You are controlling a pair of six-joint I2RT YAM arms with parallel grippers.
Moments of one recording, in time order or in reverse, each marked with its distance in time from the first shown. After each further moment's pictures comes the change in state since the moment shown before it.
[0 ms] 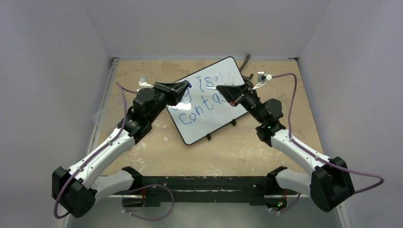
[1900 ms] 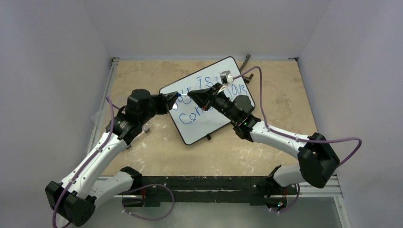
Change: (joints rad) left arm 0.092 -0.107 0.066 -0.519 0.045 -0.343; right arm 0.324 0.284 0.198 -0.016 0.151 -0.365
